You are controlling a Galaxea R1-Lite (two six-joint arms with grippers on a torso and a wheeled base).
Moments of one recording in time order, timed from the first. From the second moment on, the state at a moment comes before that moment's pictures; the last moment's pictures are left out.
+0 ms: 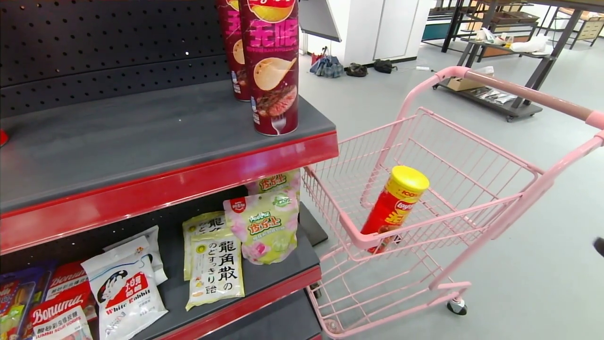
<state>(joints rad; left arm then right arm) 0.00 0.00 0.00 0.00 -0.04 -0.01 0.08 0.68 -0.39 -0.23 0.12 0.06</state>
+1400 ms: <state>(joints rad) 0.00 0.00 0.00 0.00 -0.03 0.01 0.26 1.79 -0.58 -0.91 0.24 0.10</state>
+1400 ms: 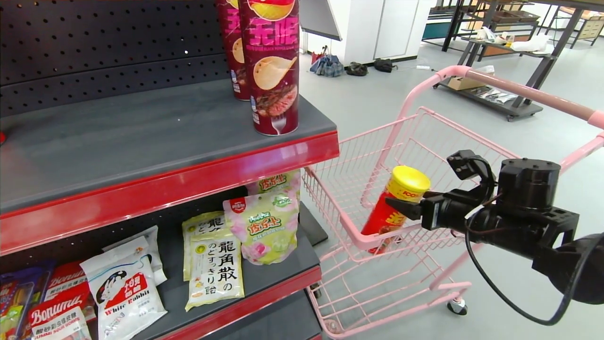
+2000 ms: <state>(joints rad) 0.00 0.00 0.00 0.00 -0.03 0.01 0.26 1.91 -0.69 -0.91 0.24 0.13</state>
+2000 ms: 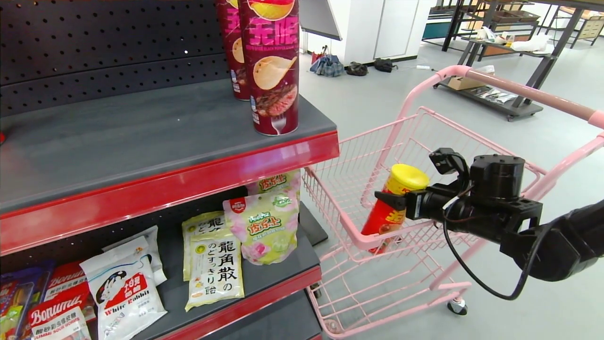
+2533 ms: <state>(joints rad) 0.00 0.00 0.00 0.00 -0.03 0.01 0.27 1.95 -0.74 -0.91 0.24 0.17</state>
